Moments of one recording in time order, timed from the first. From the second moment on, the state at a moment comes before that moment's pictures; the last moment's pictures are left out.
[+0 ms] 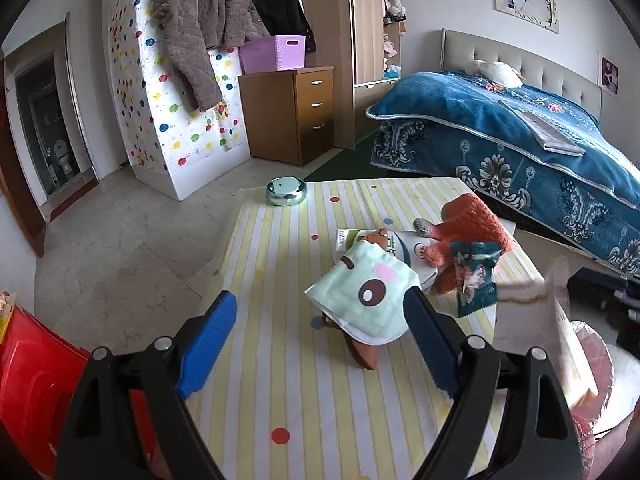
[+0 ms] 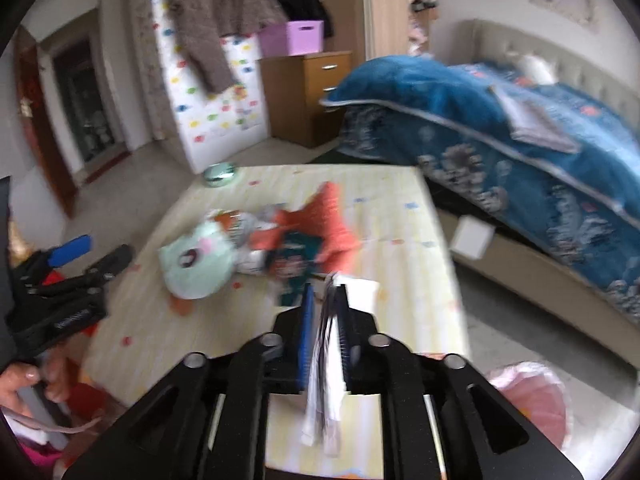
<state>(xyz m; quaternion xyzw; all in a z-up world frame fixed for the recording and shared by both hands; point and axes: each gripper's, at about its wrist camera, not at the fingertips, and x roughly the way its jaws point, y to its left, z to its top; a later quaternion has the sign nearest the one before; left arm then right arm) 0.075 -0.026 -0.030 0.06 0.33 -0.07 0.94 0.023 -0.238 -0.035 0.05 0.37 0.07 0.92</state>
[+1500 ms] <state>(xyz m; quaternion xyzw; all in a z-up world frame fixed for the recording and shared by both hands) 0.079 -0.016 -0.069 0.05 0.38 -0.08 0.92 -0.016 -0.232 -0.088 0.03 0.39 -0.01 0.92</state>
